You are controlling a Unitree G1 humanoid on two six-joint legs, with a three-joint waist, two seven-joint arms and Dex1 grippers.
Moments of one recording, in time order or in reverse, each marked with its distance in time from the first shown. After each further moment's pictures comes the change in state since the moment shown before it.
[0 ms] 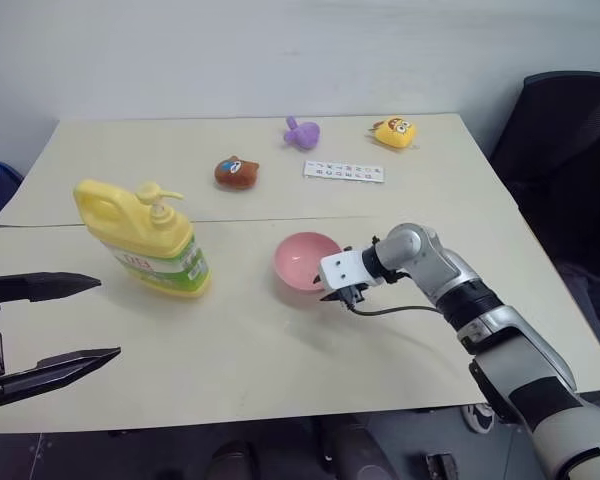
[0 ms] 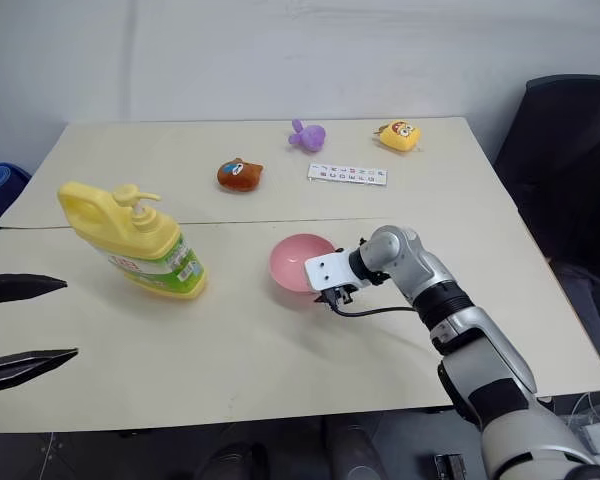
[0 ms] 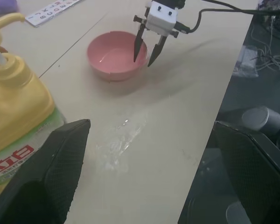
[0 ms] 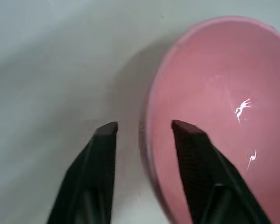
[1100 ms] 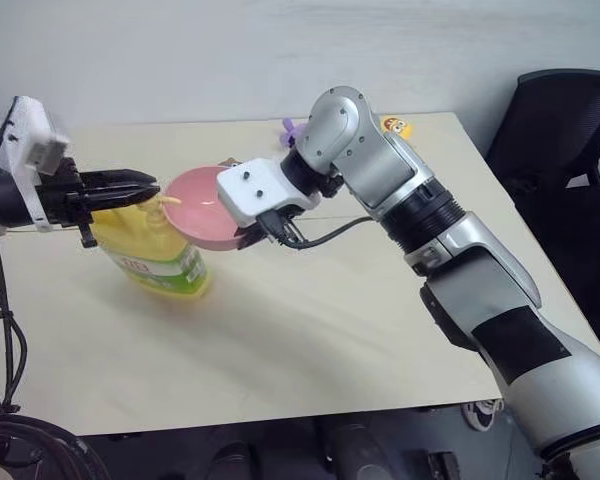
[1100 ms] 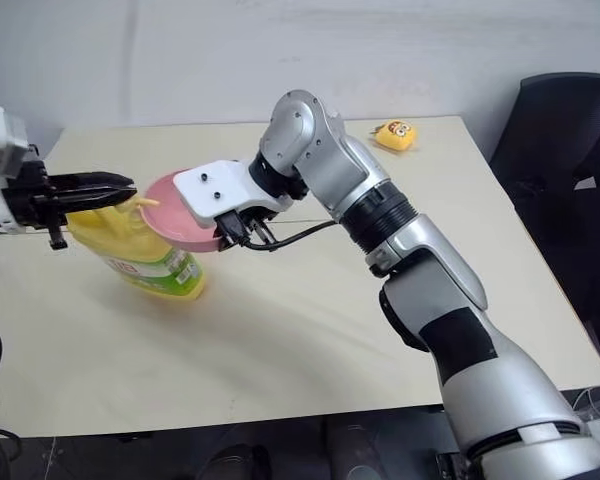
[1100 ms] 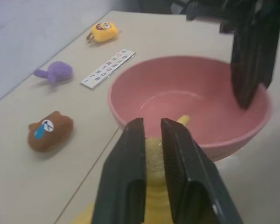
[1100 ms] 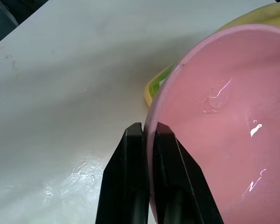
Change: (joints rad) left arm -0.921 0.025 -0.909 0.722 0.201 -0.411 0.141; right arm -0.526 0.220 0.040 -0.024 0.153 0.248 0.290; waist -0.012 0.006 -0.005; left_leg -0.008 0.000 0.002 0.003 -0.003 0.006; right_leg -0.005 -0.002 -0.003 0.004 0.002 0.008
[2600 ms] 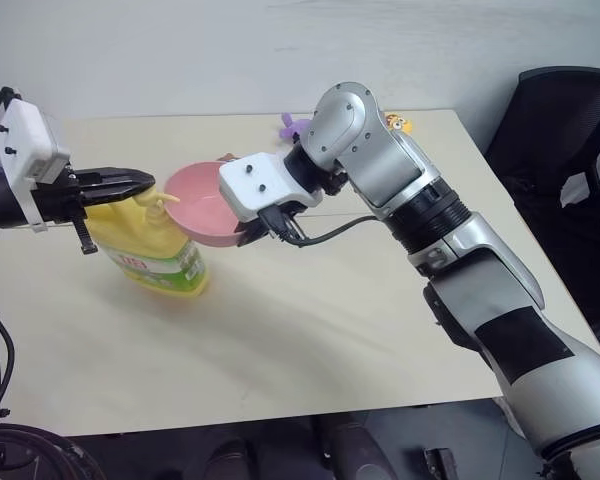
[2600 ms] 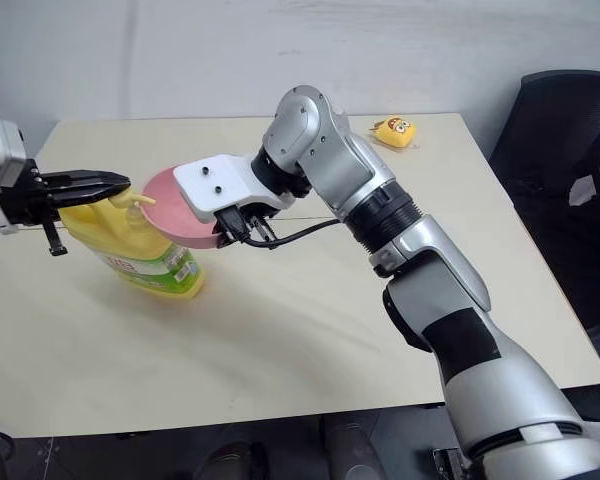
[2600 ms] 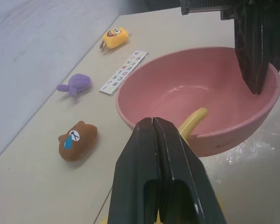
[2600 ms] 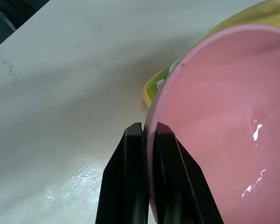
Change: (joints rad) left arm 0.090 -0.011 -0.007 -0.060 0.129 -0.259 0.032; right arm 0.010 -0.009 -0.011 -0.045 0.005 0.043 -0.002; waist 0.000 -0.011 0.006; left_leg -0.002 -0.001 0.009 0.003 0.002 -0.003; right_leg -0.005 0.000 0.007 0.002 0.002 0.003
